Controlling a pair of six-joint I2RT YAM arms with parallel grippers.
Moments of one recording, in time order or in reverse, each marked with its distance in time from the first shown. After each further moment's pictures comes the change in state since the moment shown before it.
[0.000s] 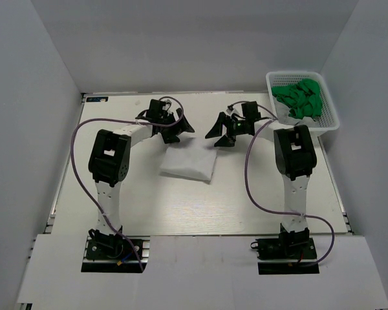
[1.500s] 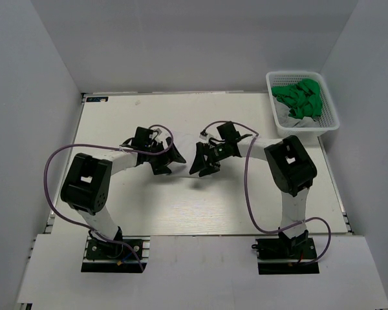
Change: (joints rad) left arm 0.010 -0.430 -0.607 0.064 0.088 -0.022; right arm 0.269 -0.193 -0.293 -0.036 -0.054 -0.174
